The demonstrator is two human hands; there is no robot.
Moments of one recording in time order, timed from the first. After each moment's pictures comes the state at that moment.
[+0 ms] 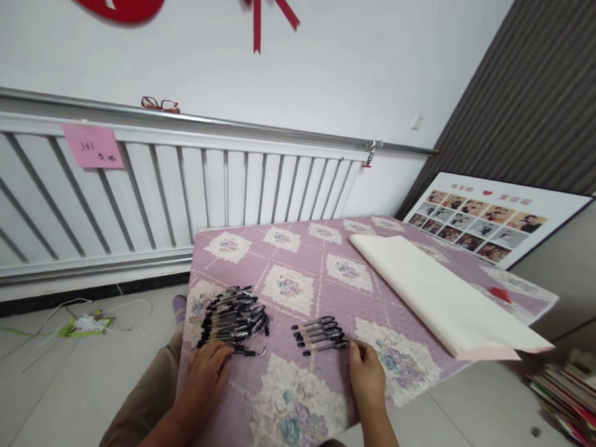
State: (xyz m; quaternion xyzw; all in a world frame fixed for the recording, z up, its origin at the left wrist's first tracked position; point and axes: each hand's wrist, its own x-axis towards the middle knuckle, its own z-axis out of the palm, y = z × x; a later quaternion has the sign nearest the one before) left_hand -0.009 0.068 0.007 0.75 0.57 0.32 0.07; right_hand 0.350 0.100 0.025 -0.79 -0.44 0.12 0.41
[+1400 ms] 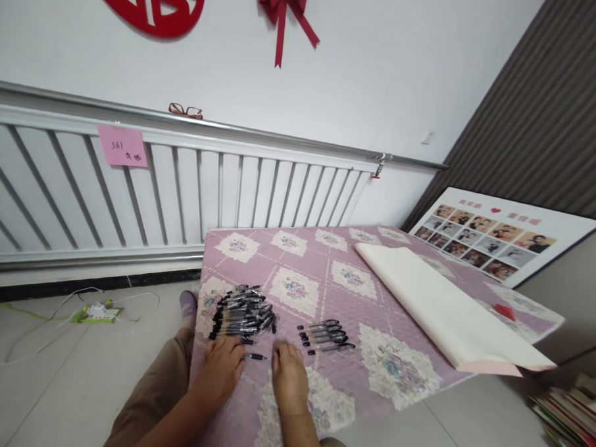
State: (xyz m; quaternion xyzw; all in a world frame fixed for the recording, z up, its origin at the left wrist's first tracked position) left_hand -0.003 0.059 0.020 0.78 0.57 0.25 0.05; right_hand 0.186 0.081 -0.002 -0.59 -0.74 -0.04 0.31
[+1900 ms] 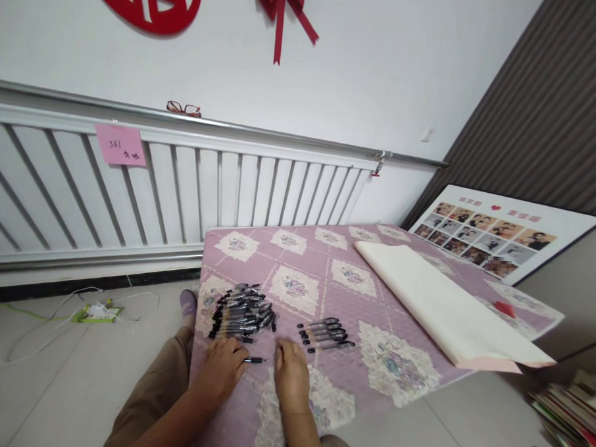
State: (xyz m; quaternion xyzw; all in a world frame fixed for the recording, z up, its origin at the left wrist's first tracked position) left_hand -0.005 0.061 0.028 0.80 0.55 0.20 0.09; right_hand 0.188 0.081 0.001 -0.60 -0.71 0.01 0.36
